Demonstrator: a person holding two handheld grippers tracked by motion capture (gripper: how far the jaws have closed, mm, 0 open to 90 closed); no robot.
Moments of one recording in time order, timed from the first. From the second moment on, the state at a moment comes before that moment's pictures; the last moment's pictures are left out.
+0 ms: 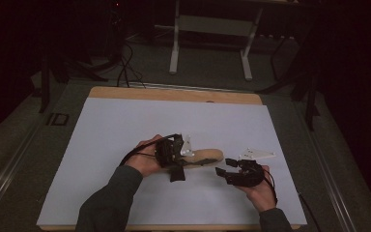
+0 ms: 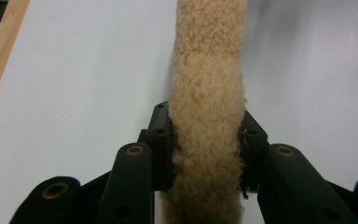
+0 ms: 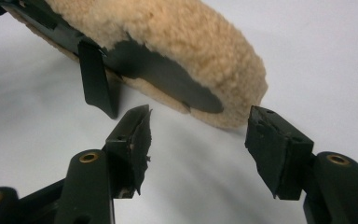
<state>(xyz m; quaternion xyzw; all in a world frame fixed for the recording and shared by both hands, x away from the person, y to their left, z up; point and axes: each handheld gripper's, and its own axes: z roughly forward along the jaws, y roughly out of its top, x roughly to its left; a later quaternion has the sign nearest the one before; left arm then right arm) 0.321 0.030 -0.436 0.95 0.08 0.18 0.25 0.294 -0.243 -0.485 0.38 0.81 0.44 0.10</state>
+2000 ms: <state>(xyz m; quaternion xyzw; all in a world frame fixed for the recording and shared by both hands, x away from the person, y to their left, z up) 0.309 0.060 -0.421 0.92 0.15 0.15 0.34 0.283 -0.250 -0.498 0.40 0.79 0.44 0.12</state>
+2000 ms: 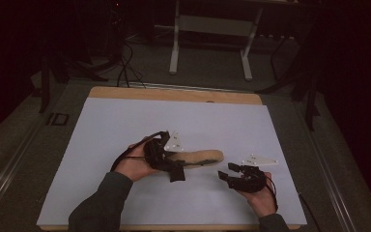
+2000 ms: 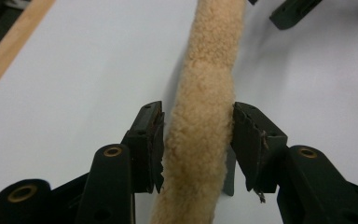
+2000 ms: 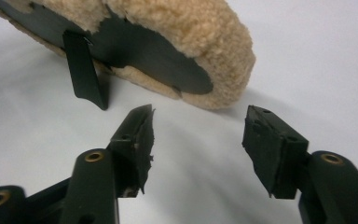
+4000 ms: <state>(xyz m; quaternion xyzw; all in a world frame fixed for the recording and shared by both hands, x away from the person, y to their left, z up) 0.298 0.185 -0.471 0.84 0.30 0.16 0.43 0.297 -0.205 -0.500 0.42 0.79 0.42 0.14</state>
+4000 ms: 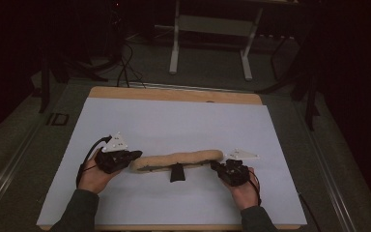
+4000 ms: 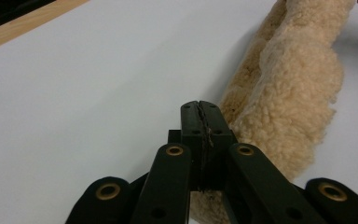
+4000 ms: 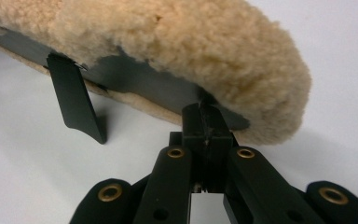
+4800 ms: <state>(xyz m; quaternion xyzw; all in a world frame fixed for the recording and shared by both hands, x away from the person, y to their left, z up) 0.290 0.192 -0.486 0.83 0.31 0.16 0.43 0.302 -0.180 -0.496 0.41 0.80 0.42 0.13</state>
